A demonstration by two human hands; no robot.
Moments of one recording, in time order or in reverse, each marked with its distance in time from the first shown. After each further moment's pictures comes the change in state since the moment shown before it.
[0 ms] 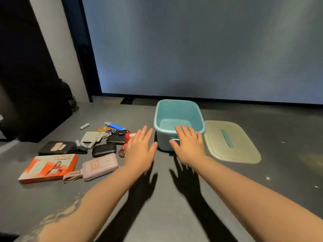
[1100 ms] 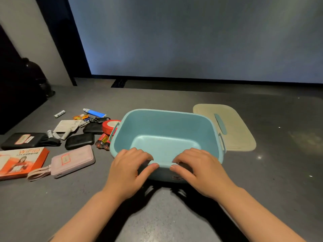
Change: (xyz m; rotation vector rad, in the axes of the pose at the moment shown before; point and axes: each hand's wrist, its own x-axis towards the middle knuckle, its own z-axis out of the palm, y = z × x) left_hand -0.041 0.023 0.031 -0.038 0.082 0.371; right_hand -0.075 0.072 -0.017 0.205 -0.019 -0.308
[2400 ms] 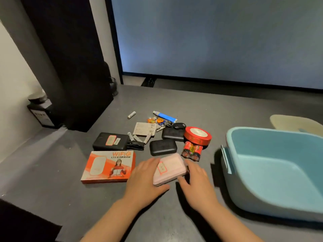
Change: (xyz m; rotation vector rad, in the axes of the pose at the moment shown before) left_hand -0.095 -0.243 -0.082 -0.002 -0.317 -0.421; right_hand 0.141 -0.200 0.205 0.303 -0.032 0.382
